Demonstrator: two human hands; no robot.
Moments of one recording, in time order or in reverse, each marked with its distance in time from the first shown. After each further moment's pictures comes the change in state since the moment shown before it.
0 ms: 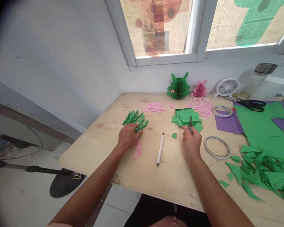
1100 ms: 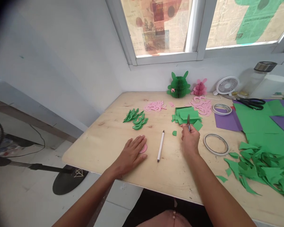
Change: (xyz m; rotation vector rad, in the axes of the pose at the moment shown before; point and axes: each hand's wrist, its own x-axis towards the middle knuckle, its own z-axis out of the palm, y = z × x) left_hand -0.087 -0.008 0.013 -0.115 -0.161 0.465; right_hand -0.003 0.000 0.001 -0.011 -0.019 0.014
